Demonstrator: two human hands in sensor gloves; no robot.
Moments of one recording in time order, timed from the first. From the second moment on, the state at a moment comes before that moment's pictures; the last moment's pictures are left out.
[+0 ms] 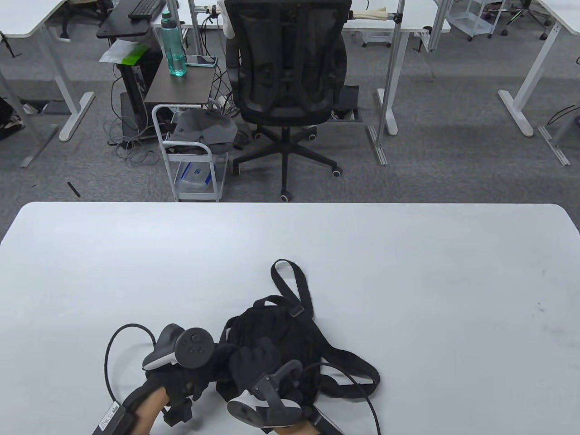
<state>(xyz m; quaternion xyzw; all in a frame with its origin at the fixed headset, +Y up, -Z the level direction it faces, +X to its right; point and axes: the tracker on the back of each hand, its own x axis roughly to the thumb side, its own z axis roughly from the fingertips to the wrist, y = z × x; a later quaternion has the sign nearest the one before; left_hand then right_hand) -0.227 -0.774 -0.339 -0.14 -0.30 0.17 0.93 -0.070 -0.749 -0.264 0.36 -0.26 0.89 0.07</state>
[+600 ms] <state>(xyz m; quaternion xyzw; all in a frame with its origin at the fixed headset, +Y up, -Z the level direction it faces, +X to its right) -0.240 -0.773 -0.346 -0.15 -0.29 0.22 0.92 -0.076 -0.739 -0.248 0.37 -0.31 0.87 0.01</state>
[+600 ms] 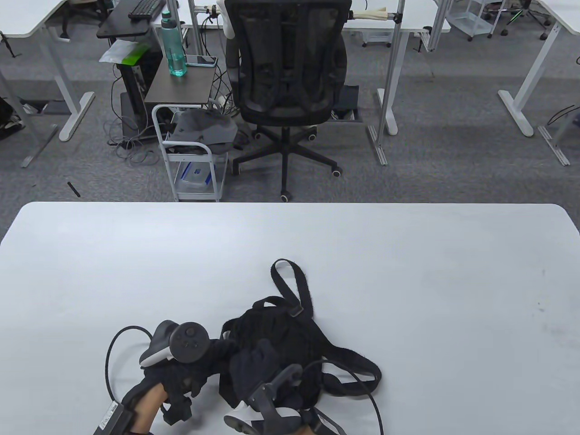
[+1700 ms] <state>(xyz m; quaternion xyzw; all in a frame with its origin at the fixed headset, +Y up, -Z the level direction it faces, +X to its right) -0.227 -0.771 -0.340 -0.18 -0.31 0.26 0.90 -0.070 -0.739 -0.252 0.37 -0.28 0.88 0.06</state>
